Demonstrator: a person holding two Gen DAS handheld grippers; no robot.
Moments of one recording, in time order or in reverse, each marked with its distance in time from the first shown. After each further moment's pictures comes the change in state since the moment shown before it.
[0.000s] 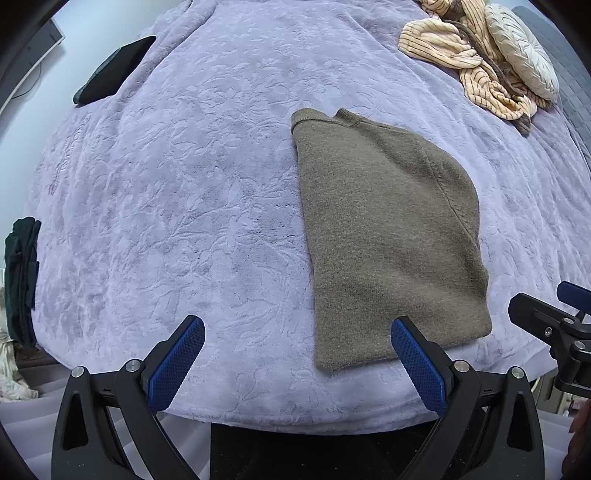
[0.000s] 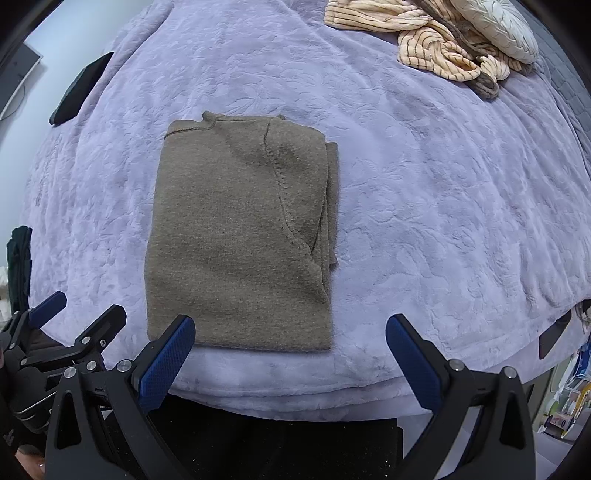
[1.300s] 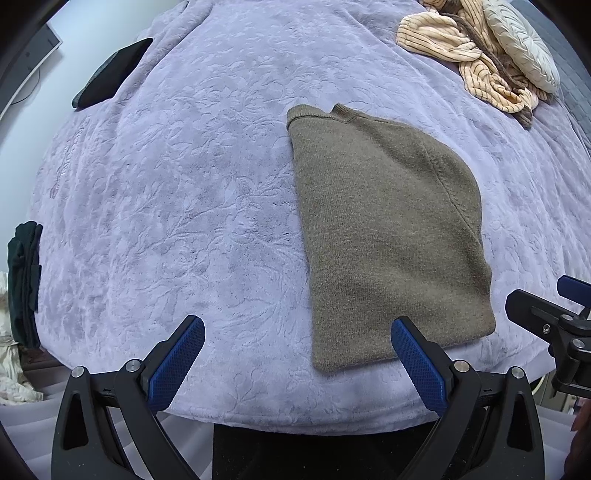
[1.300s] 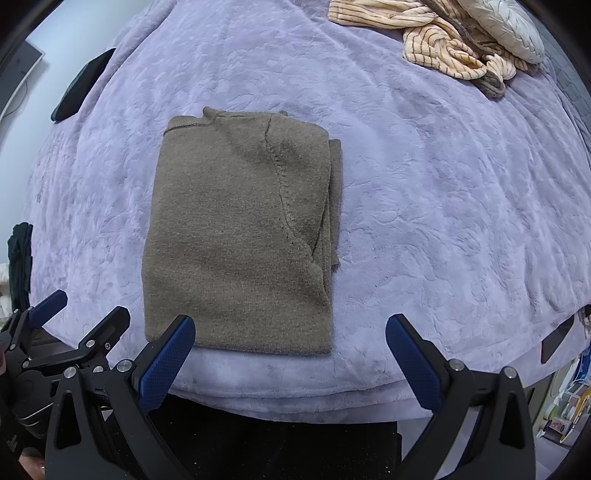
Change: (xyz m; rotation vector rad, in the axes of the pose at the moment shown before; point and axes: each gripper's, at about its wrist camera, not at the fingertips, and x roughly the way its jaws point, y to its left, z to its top) left arm 0.004 -0.009 -0.001 0.017 0.008 0.020; right arm 0.007 -0.001 0.002 -0.004 0.011 0.012
